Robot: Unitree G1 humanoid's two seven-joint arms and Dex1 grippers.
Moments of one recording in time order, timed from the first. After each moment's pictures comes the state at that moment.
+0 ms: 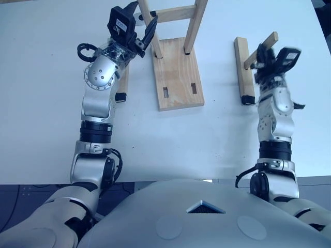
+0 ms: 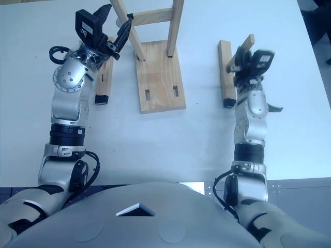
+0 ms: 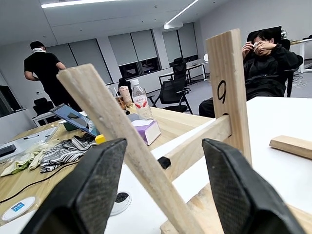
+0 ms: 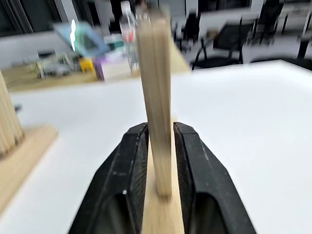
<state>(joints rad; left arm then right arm) -0.36 0.23 -0.05 0.15 -0.07 0.00 -0.39 -0.12 -0.21 -0.18 0.21 0.27 0.09 0.18</state>
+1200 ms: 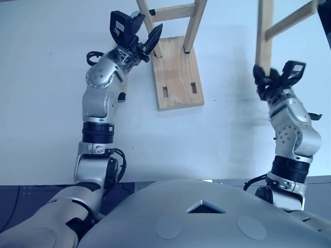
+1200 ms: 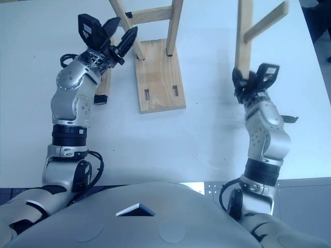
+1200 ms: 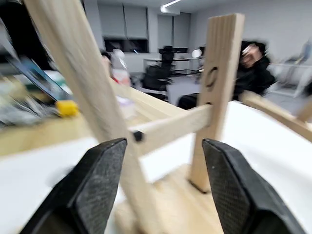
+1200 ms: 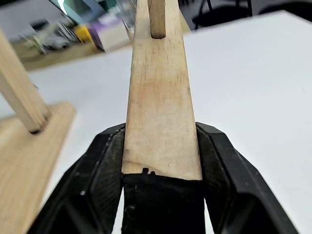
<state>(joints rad) -0.36 0.17 0.00 0.11 -0.36 0.29 -0.53 -0.03 -0.23 -0.28 -0.23 0.41 0.48 0.23</state>
